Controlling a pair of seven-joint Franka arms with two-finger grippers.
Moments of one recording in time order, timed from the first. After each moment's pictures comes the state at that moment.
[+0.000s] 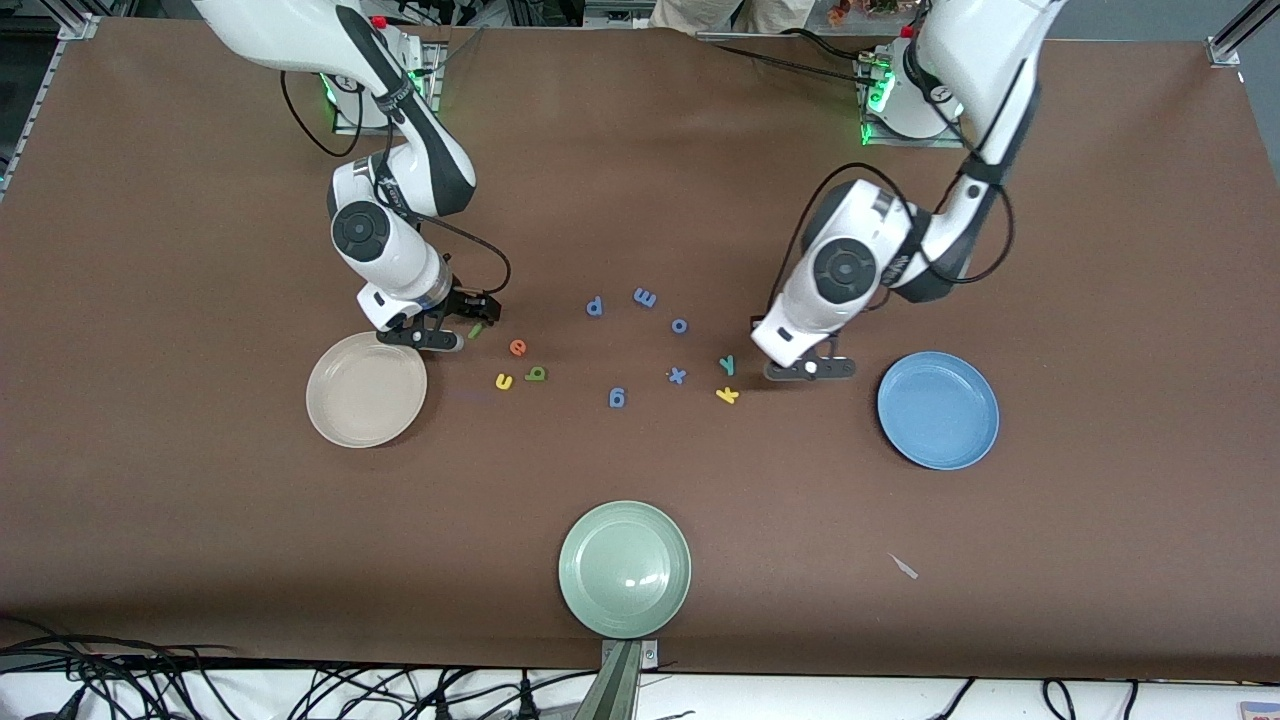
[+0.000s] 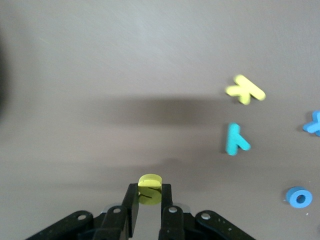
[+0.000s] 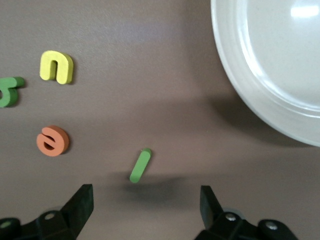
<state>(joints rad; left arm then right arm) -0.32 0.44 -0.15 -1.92 0.00 2.21 -0.48 0.32 0.37 0.10 -2.27 0.10 2.60 0.44</state>
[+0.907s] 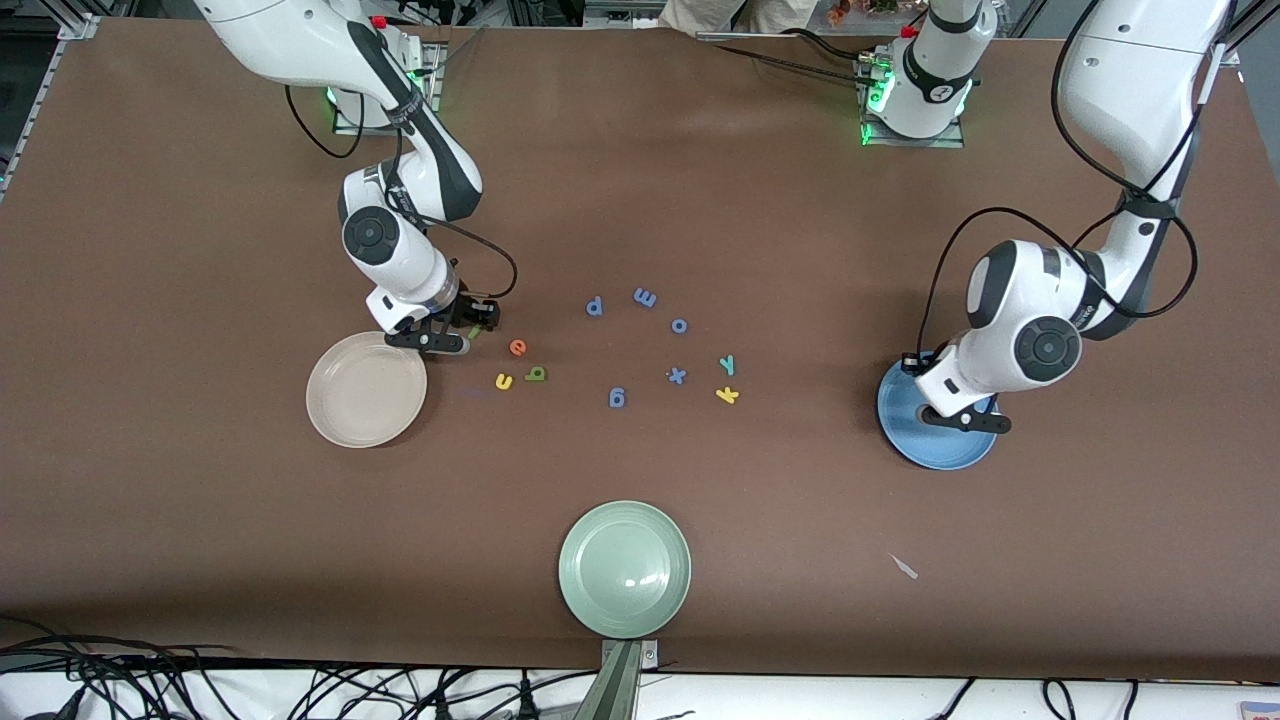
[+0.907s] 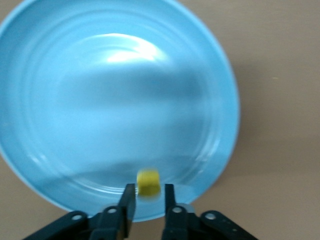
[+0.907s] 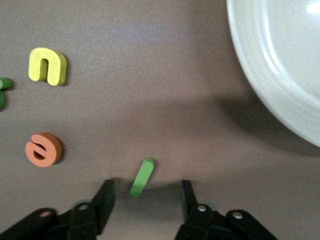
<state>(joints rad) 0.03 0.51 -0.16 -1.92 0.10 2.19 -0.06 0.33 0.41 0.10 -2.27 0.10 2.67 0.44</state>
